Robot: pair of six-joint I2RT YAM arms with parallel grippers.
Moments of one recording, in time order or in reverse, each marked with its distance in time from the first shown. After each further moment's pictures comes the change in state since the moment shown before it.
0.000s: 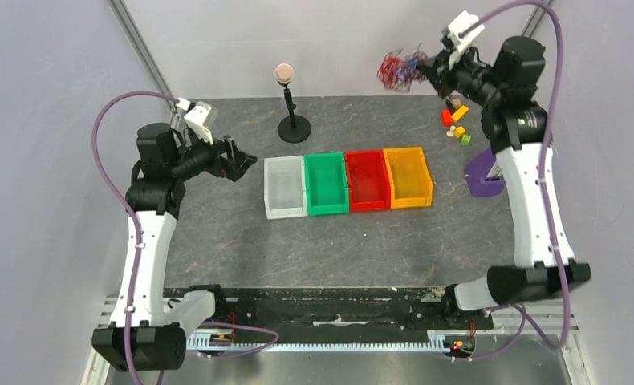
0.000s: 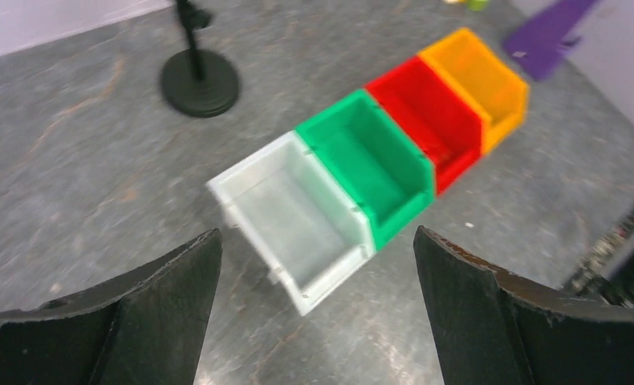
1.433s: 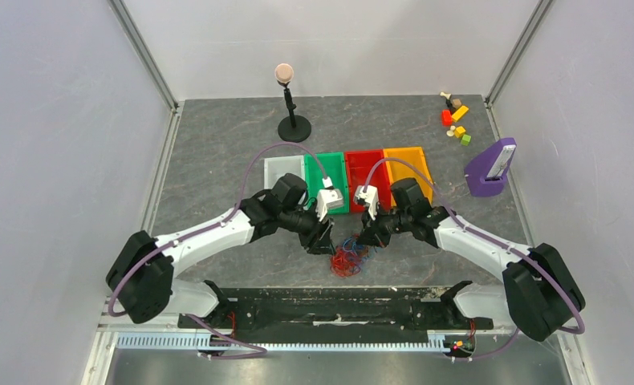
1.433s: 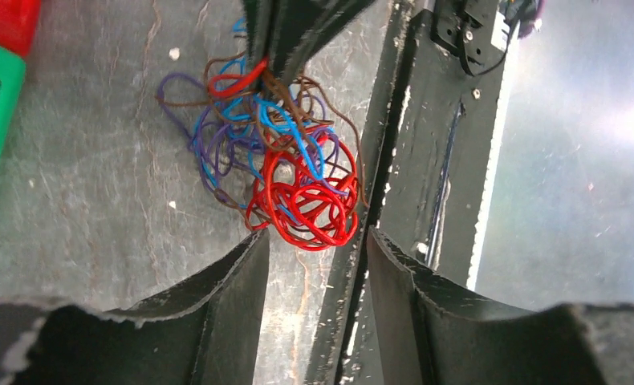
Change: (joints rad) left arm -0.827 0.287 -0.362 0.266 0.049 0.020; right arm 0.465 -0.243 -1.249 0.239 -0.168 0.126
